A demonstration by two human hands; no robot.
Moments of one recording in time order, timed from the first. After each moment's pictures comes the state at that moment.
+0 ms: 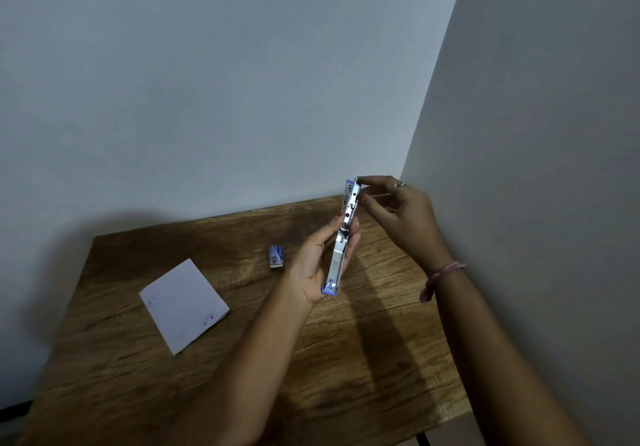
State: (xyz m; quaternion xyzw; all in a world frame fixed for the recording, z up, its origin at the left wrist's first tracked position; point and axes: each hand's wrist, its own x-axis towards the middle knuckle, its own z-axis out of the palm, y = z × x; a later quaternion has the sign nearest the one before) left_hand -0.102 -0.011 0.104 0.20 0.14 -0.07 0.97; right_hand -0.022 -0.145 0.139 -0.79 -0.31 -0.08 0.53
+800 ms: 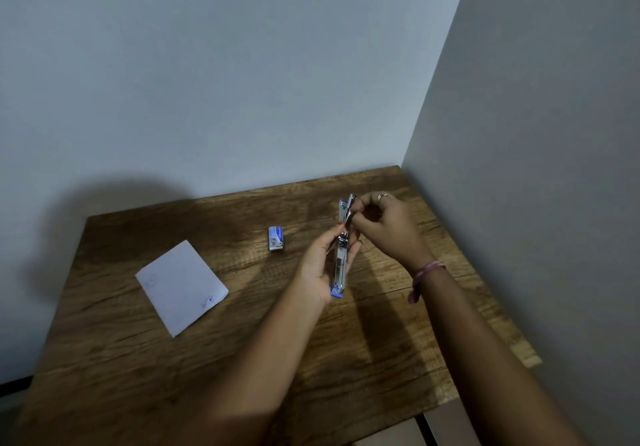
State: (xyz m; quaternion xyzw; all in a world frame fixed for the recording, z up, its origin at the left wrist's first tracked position) left_hand -0.104 -0.025 0.073 0.21 0.30 -0.02 0.93; right_hand -0.027 -0.132 0.094 -0.85 -0.23 0.01 0.47
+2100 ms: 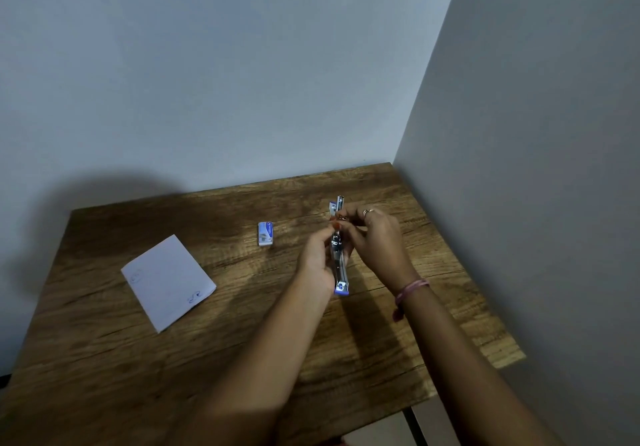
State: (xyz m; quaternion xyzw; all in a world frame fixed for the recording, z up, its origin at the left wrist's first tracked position) left_hand -0.091 -0.043 0.064 0.18 0.33 0.03 0.93; right_hand -0.047 -0.135 0.076 -0.86 -0.27 -0.06 0.42
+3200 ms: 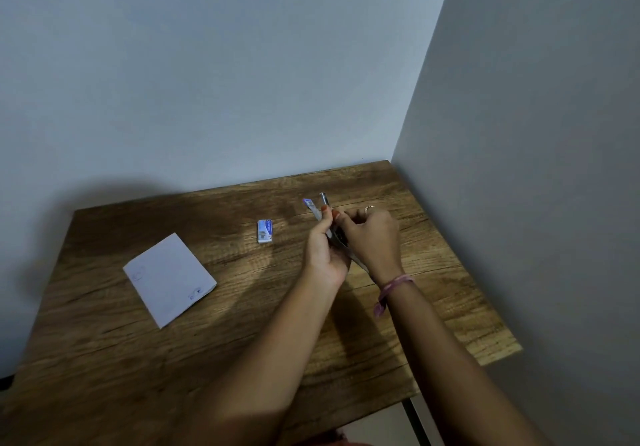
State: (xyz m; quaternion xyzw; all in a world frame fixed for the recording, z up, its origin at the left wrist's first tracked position) left_hand -0.084 -0.056 0.069 0.18 0.28 0.05 0.94; right_hand -0.062 -0.123 0.088 -0.89 -0.08 -0.03 0.46
